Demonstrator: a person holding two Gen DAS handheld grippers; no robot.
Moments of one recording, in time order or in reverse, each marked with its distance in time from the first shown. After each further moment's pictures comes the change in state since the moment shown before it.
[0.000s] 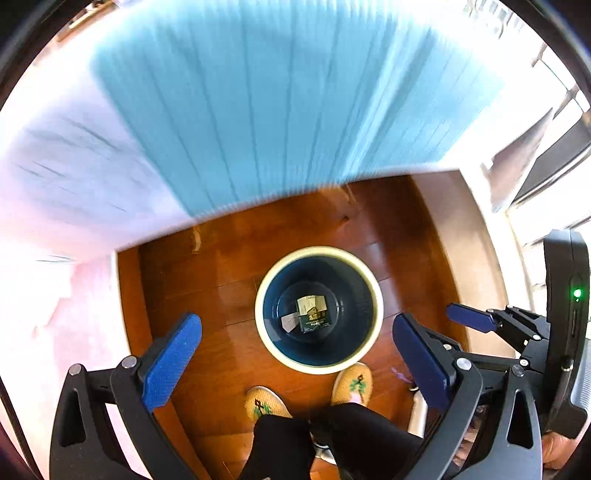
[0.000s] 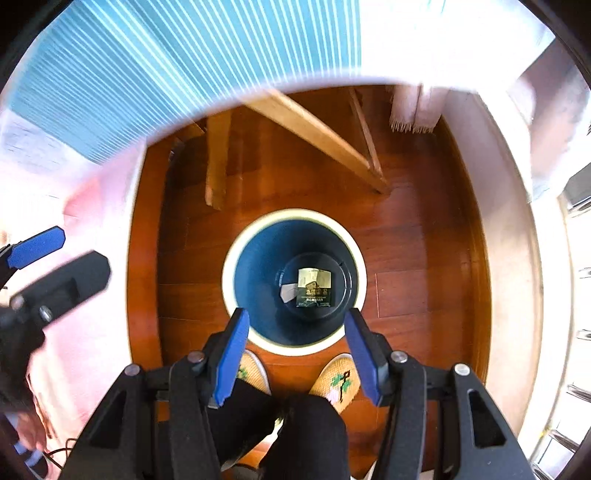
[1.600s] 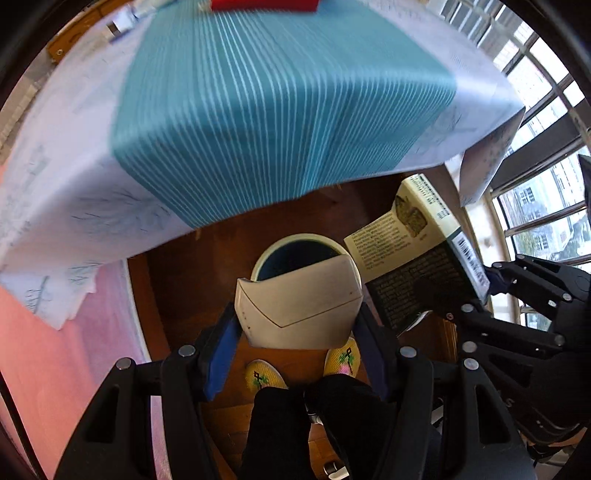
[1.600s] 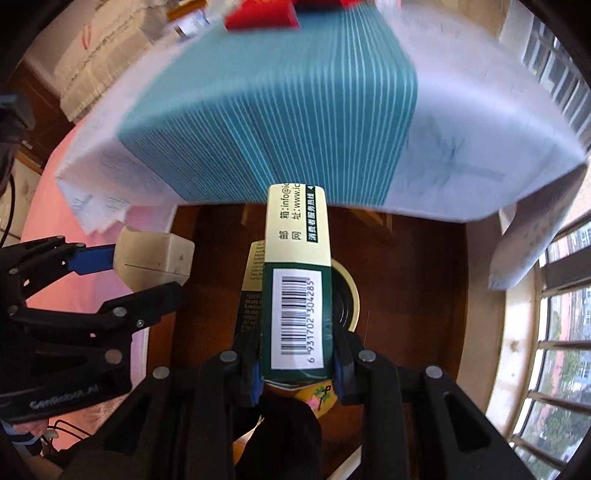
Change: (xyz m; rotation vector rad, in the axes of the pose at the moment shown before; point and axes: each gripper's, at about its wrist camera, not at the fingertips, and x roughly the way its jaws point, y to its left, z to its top) left arm -0.026 -0.032 0.012 0.044 0.120 -0.001; right arm -0.079 0.022 0.028 -0.187 -0.037 0.020
